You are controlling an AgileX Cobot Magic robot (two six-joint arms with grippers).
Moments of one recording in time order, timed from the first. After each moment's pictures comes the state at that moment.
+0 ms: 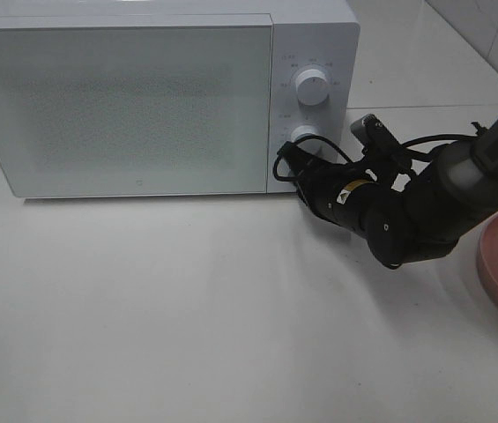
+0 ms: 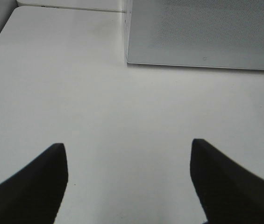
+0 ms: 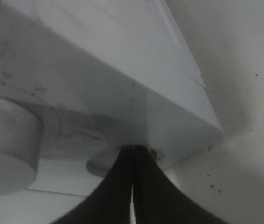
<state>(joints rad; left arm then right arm) -0.15 0.00 -0.52 0.05 1.08 -0.15 0.47 2.16 -0.86 0.26 -0.85 0.77</state>
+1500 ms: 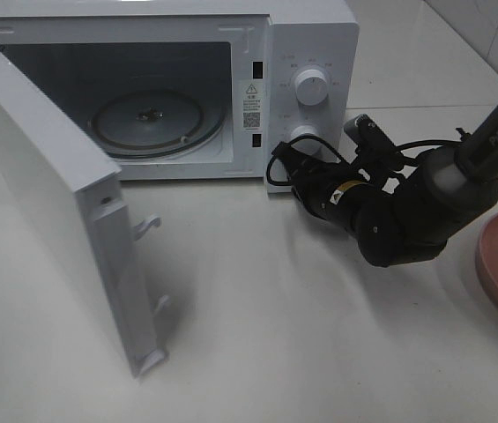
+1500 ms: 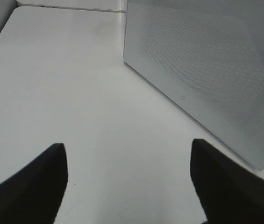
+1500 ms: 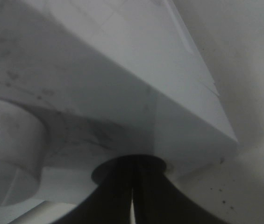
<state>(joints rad) -0.15 0.00 -0.52 0.05 1.08 -0.15 0.48 2.21 -0.90 0.28 -0.90 0.74</state>
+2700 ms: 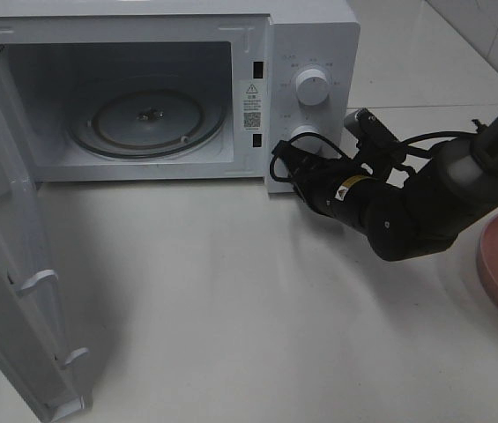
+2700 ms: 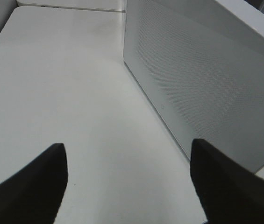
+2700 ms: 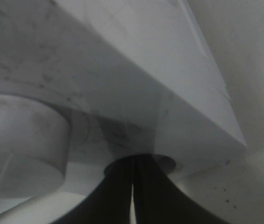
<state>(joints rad) -0.15 0.00 -0.52 0.05 1.08 -0.15 0.47 2.16 -0.87 0.20 -0.85 0.74</state>
